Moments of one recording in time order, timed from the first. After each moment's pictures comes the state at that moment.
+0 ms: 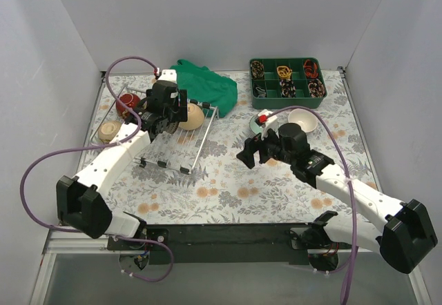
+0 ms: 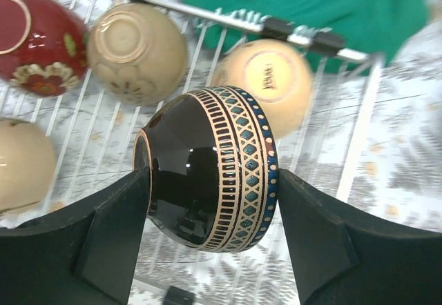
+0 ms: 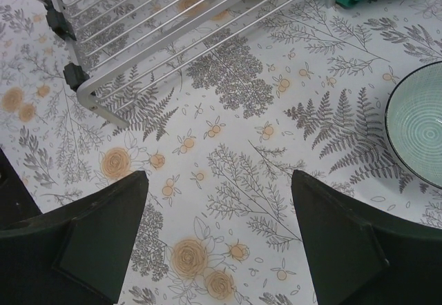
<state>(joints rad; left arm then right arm) -0.44 1.41 1.26 -0.51 -0.40 -0.21 0.68 1.06 0.68 -0.03 -0.23 0.14</state>
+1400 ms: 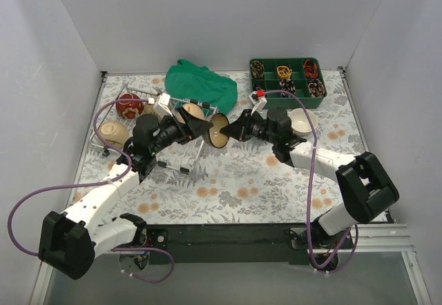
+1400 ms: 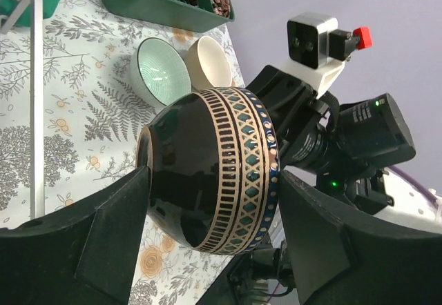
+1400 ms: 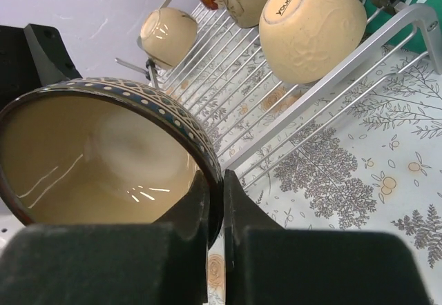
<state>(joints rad) -0.44 1.06 0.71 0.20 0.34 -0.91 0.62 1.51 0.79 0.54 -0.45 0.65</state>
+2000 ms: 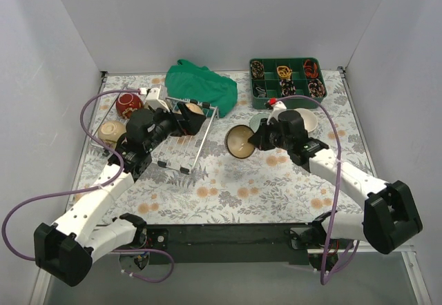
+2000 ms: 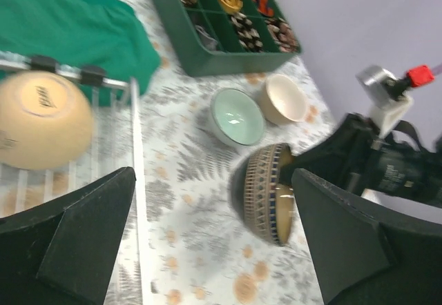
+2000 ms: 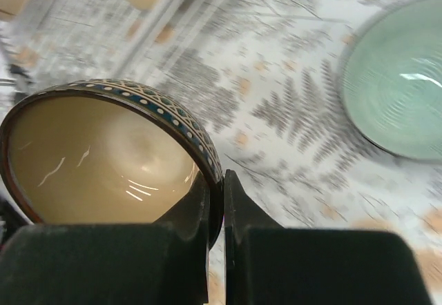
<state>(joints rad) -0.45 1.01 0.81 0.06 0.19 -0.59 0.57 1.28 0.77 0.05 -0.23 0.42</state>
